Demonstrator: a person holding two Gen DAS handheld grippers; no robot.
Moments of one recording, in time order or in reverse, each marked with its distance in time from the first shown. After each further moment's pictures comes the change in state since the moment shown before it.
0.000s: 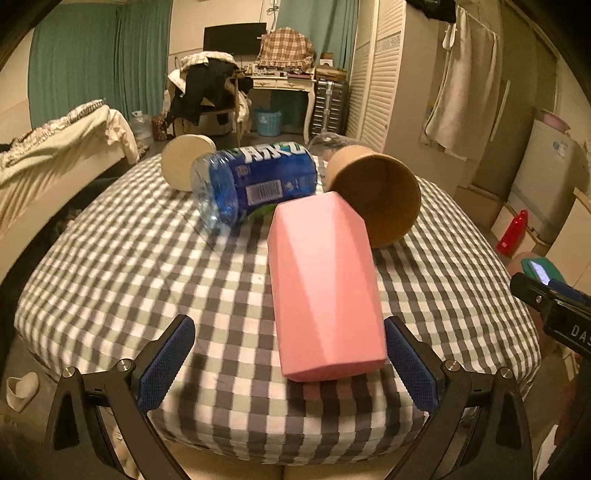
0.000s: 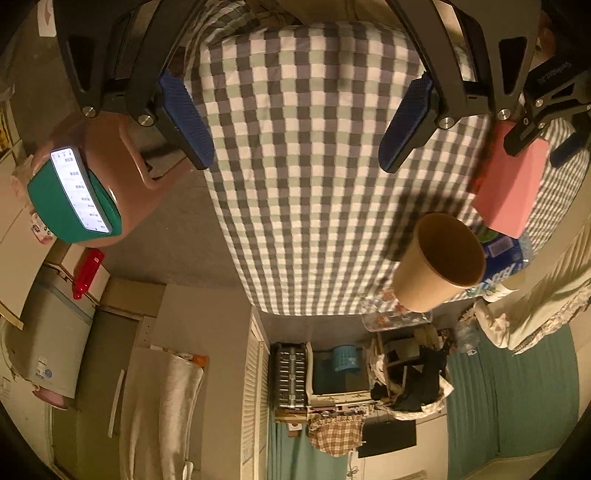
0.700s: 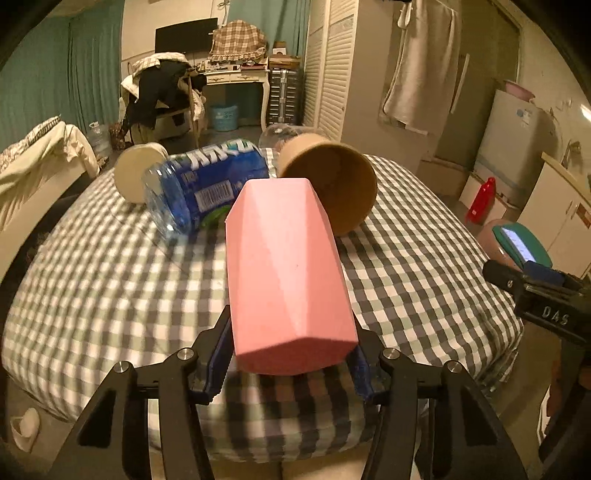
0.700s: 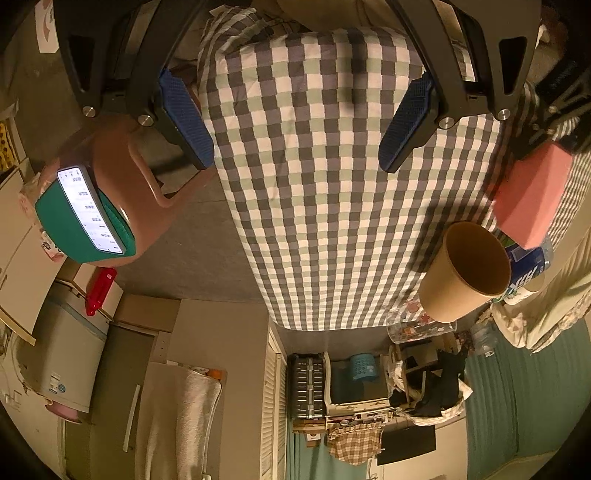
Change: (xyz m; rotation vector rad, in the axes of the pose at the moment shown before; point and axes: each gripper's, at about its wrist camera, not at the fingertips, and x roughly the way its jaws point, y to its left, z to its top) left arm -0.002 -0.010 0.015 0.138 0.049 -0.111; right arm 0.005 -0.012 -0.007 0.044 0.041 -0.048
